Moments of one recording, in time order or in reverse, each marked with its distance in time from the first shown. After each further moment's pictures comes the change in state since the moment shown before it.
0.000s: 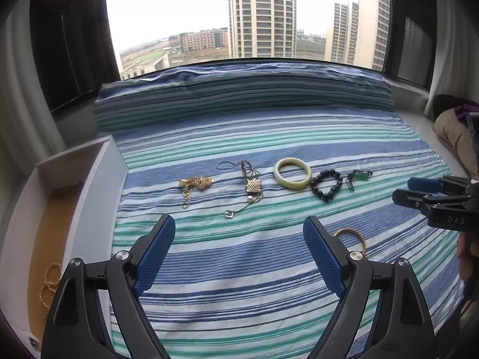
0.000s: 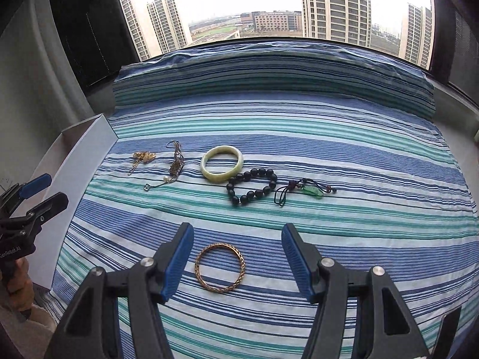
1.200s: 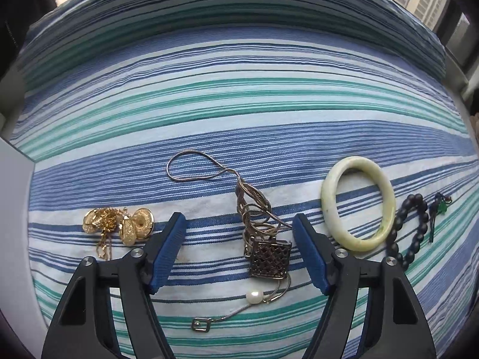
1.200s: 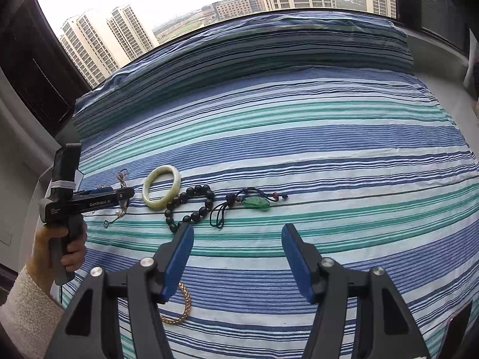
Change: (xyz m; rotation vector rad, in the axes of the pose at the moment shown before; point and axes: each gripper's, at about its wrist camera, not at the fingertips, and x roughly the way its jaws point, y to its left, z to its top) left arm 0.272 -0.008 0.056 -0.056 0.408 -0.041; right arm 0.046 -0.110 0.031 0.236 0.067 -0.004
